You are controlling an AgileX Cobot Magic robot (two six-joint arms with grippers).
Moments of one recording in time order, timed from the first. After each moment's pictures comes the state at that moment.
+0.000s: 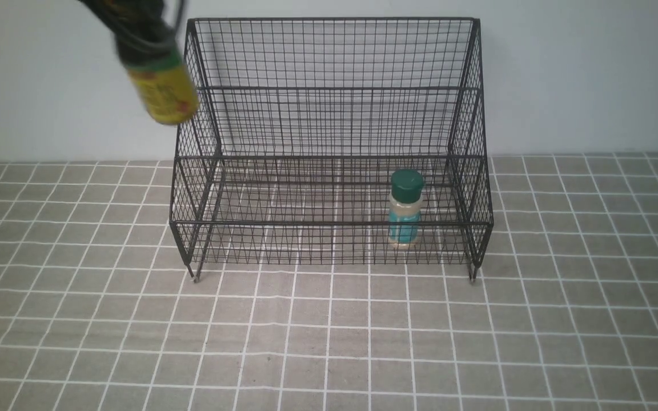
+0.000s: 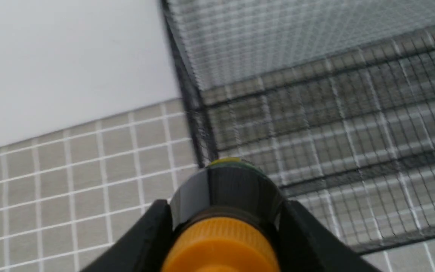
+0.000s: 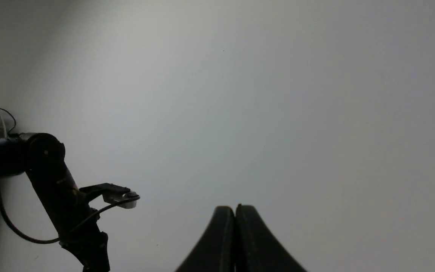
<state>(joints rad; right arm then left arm) 0.50 -0.02 -0.55 -0.10 0.17 0.04 -0.27 1.78 -2.10 0.10 1.28 0.01</state>
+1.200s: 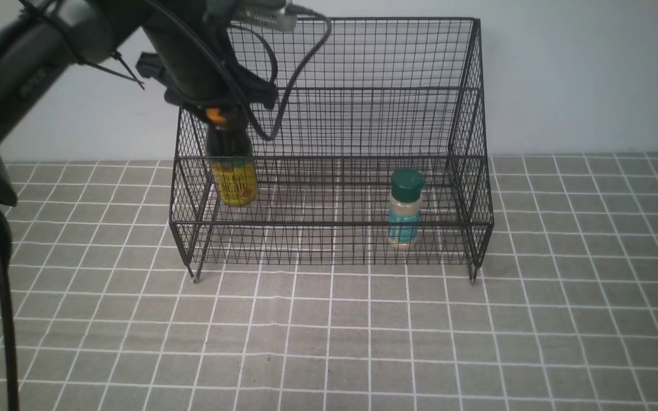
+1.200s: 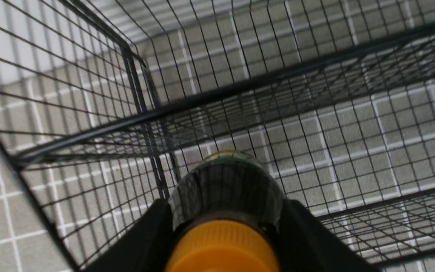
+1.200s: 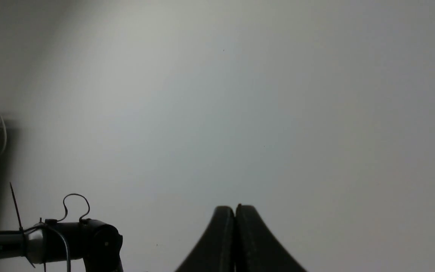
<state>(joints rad) 0.50 -0.02 -0.55 -0.10 0.17 0.04 -0.29 2.11 -2.10 0.09 1.17 -0.02</state>
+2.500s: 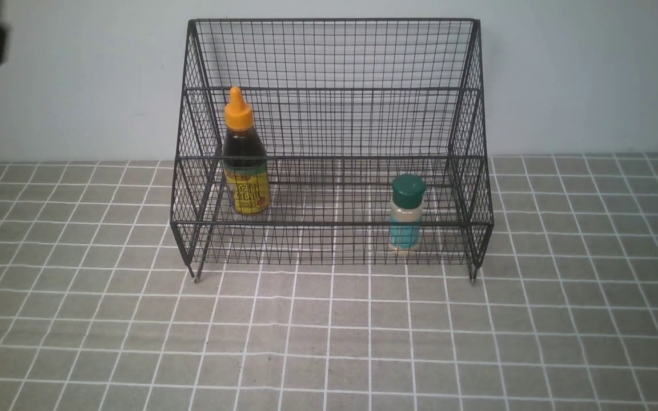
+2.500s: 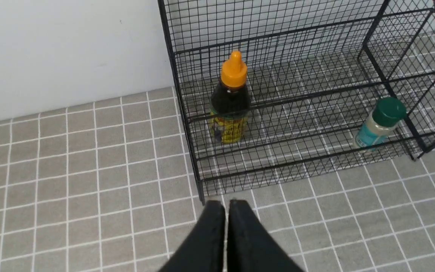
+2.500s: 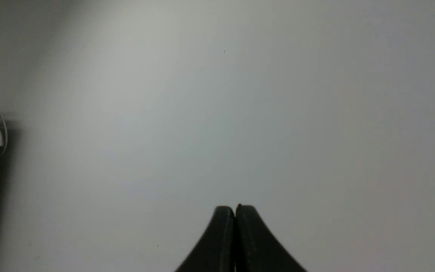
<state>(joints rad) 0.50 -0.02 -0.55 -0.10 0.17 0.04 -0.29 0.97 -1.42 0.05 1.14 -0.07</state>
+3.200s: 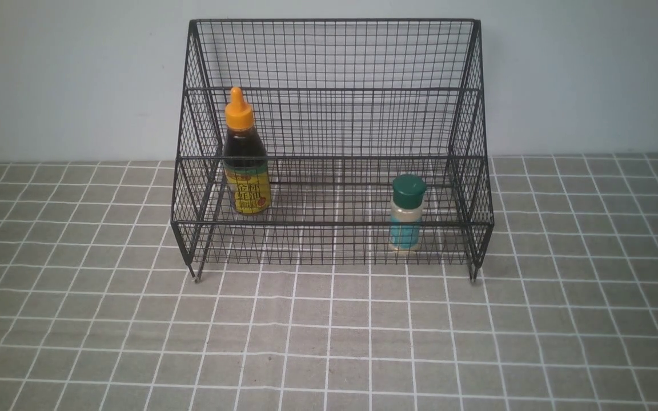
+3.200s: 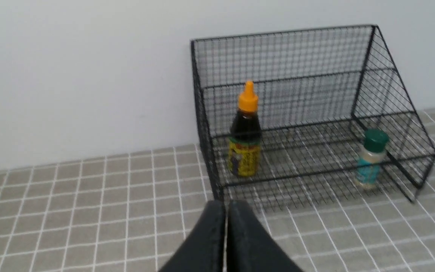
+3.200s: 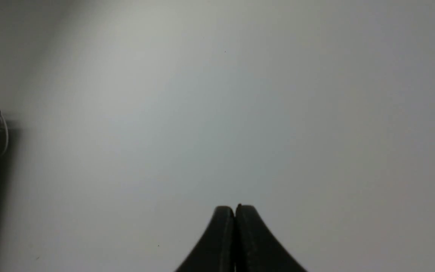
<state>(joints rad) 0.50 -0.02 -0.55 -0.10 0.17 0.04 -0.23 0.28 -0.90 0.06 0.92 -0.06</state>
